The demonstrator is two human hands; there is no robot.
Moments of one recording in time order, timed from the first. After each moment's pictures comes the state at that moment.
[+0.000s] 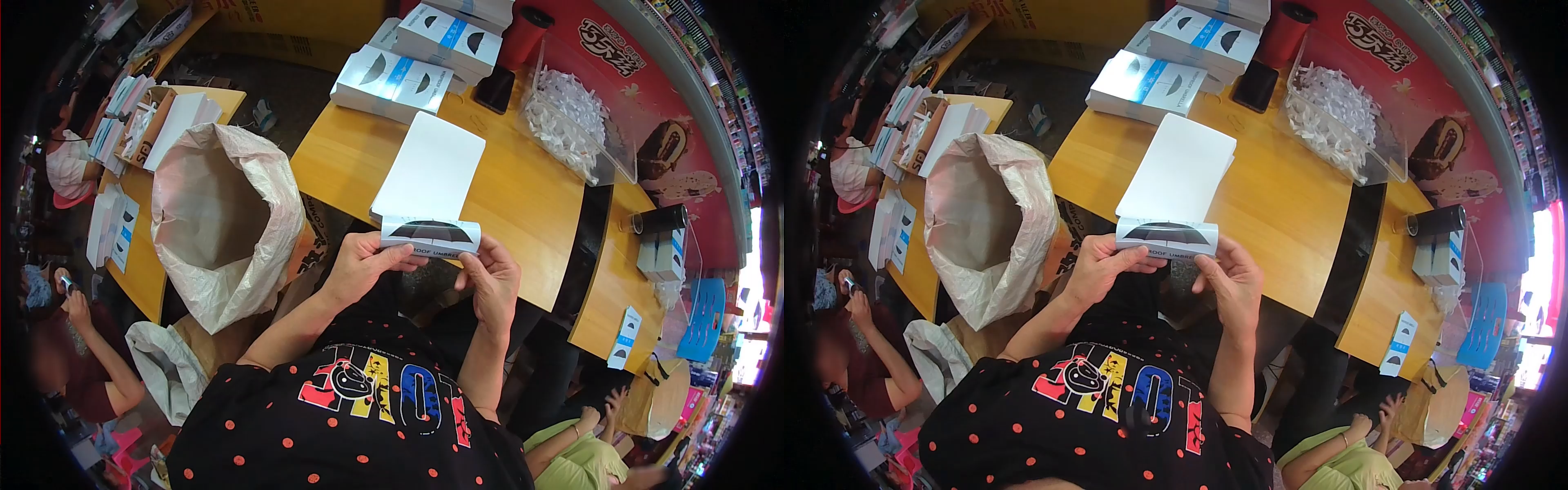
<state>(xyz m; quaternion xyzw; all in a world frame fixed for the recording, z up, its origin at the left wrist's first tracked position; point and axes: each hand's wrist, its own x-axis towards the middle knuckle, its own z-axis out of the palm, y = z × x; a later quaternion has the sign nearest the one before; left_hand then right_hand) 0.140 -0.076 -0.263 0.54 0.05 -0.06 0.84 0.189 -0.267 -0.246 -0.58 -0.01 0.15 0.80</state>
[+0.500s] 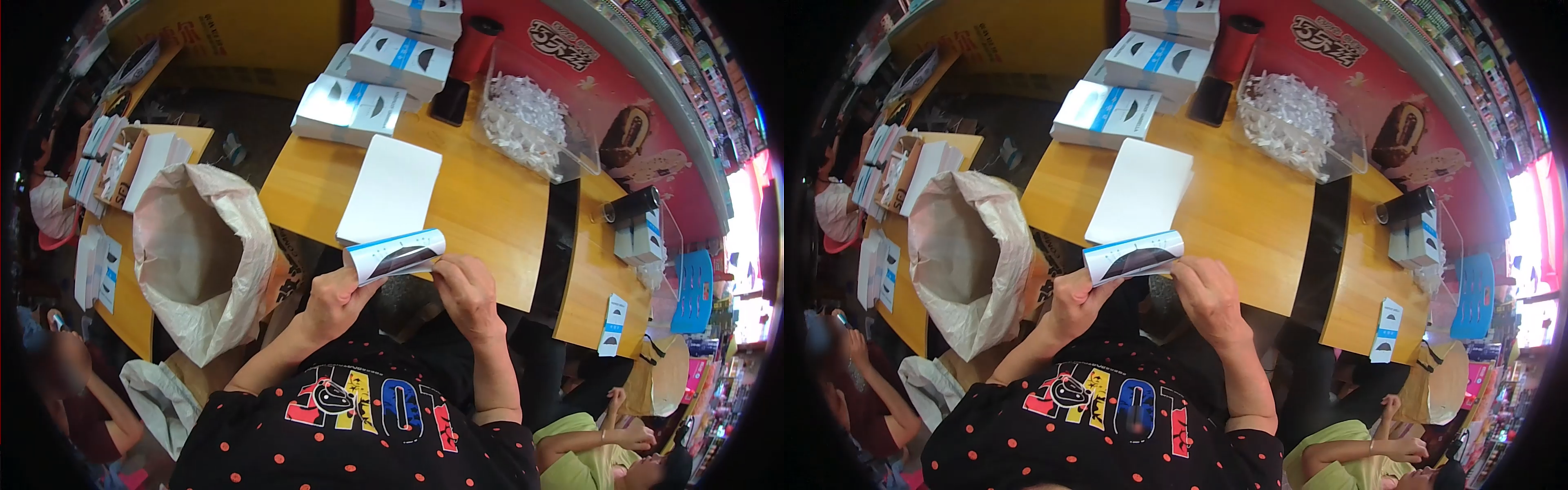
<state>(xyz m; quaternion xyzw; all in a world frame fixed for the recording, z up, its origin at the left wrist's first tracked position) 0.134 -0.083 -0.255 0.83 -0.10 0.21 0.50 0.203 -0.288 -0.236 -0.84 -0.37 -0.20 0.33</state>
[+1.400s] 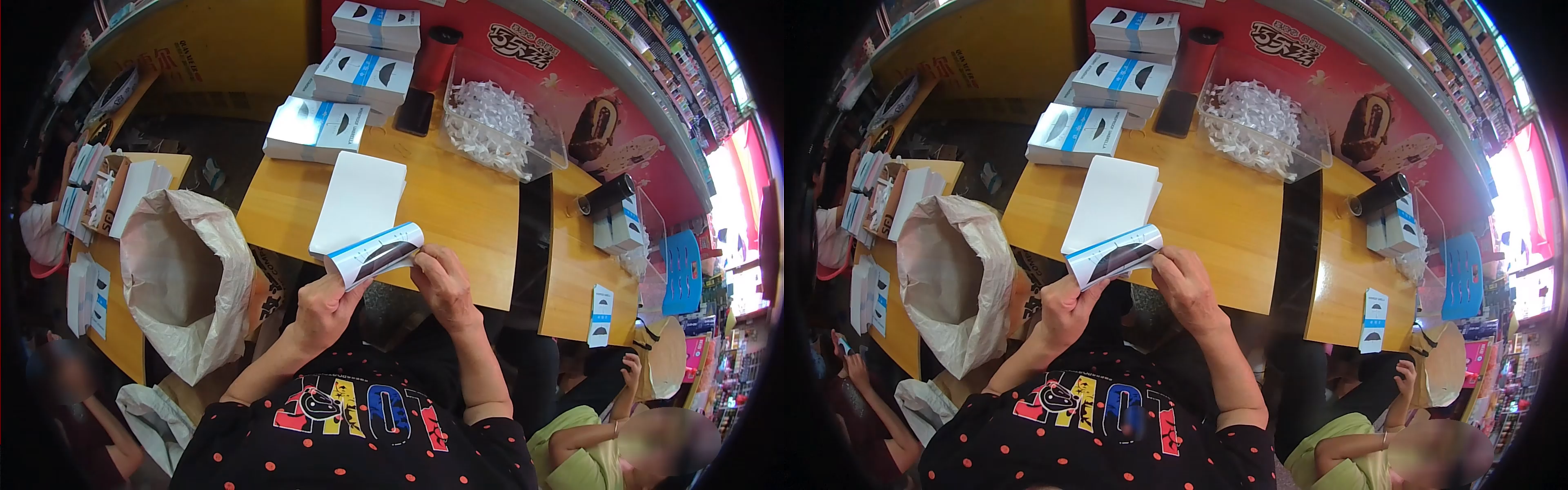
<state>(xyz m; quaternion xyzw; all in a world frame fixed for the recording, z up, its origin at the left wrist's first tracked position) 0.144 -0.103 -0.236 0.84 -0.10 0.25 0.47 0.214 -0.296 -0.246 -0.83 -0.37 -0.22 0.37</state>
